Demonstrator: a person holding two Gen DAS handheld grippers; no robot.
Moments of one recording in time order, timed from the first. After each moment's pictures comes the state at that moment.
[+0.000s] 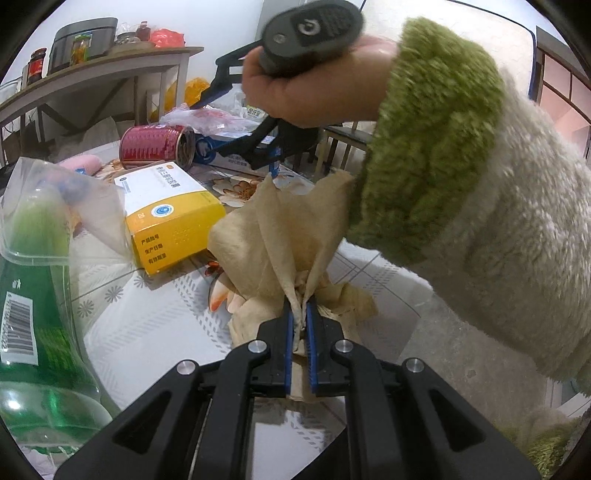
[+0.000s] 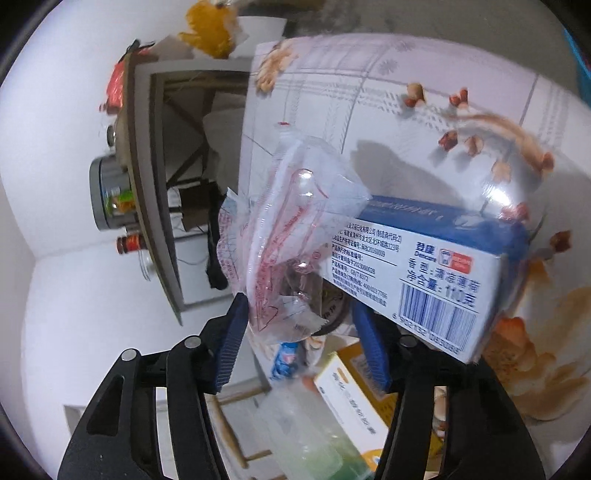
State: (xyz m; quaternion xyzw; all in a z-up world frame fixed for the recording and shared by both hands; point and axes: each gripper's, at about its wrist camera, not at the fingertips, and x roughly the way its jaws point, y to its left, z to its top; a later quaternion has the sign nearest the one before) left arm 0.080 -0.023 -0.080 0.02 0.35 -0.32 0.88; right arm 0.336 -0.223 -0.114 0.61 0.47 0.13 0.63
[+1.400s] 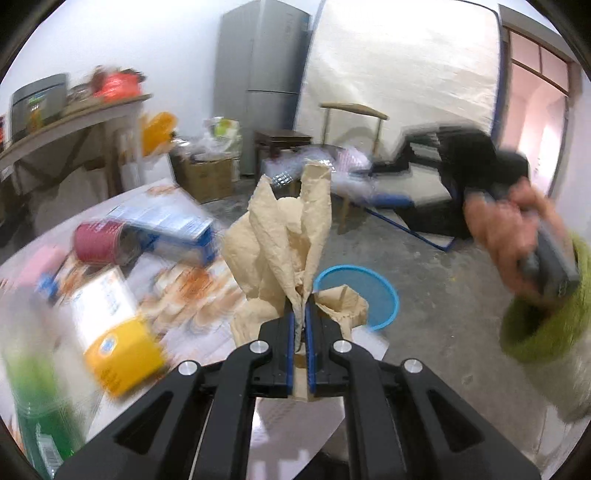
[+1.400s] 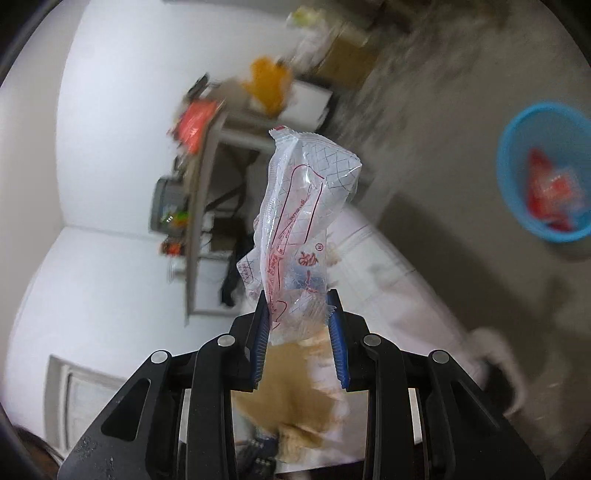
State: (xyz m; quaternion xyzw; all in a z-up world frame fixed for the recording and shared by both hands) left arm 0.102 -0.116 -0.002 0.07 0.31 -0.37 0.87; right arm 0.139 -0.447 -0.070 0.54 0.36 0.12 0.75
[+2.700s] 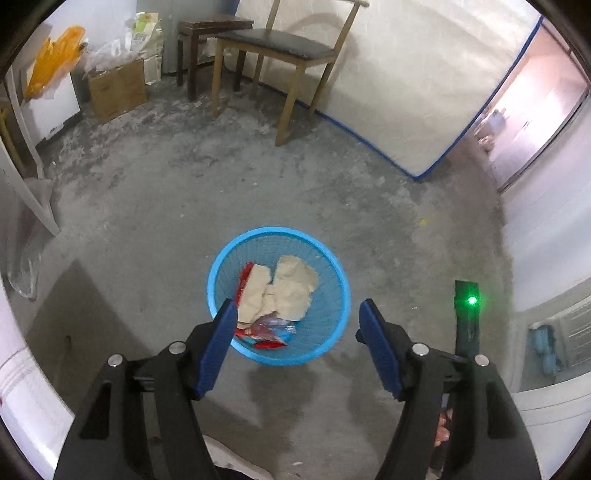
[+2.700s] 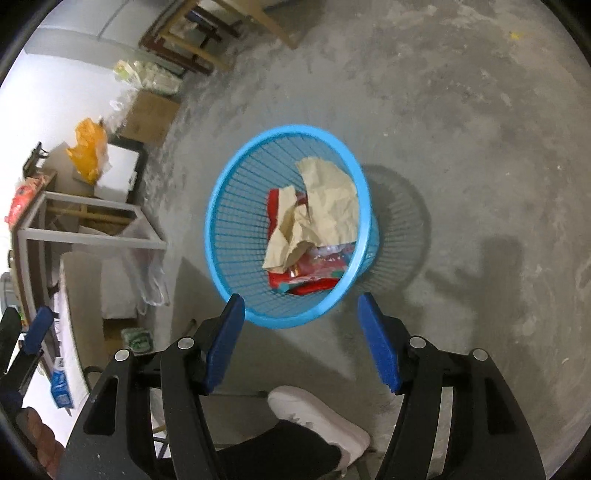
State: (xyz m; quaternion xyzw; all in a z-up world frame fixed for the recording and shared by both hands) left arm 0.254 -0.406 -0.075 0.10 0.51 -0.44 0.73; right arm 0.108 -0.607 -0.276 0.51 0.46 -0.17 0.71
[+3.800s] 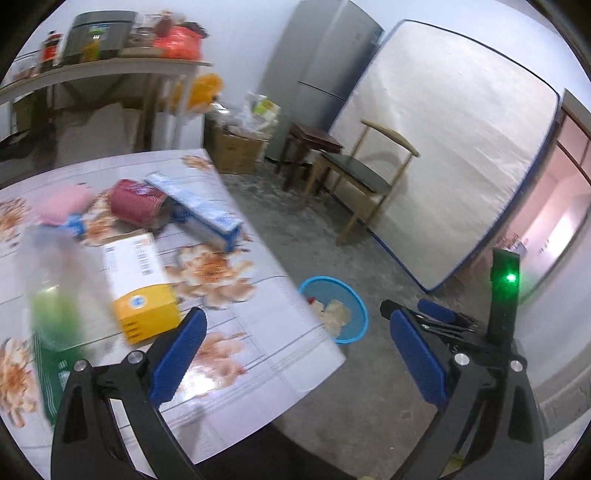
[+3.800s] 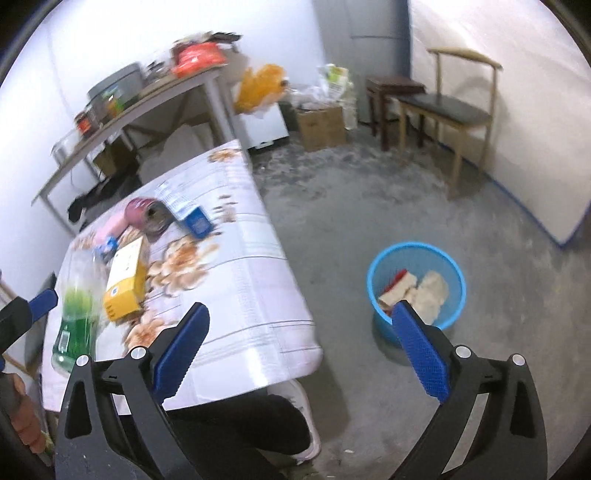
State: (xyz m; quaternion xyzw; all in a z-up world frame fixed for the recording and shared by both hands) left arm 0.100 -0.040 0.058 -0.08 0.38 -0.31 0.87; right arm 0.099 -0.341 -0.051 0.13 0.38 -0.04 0.91
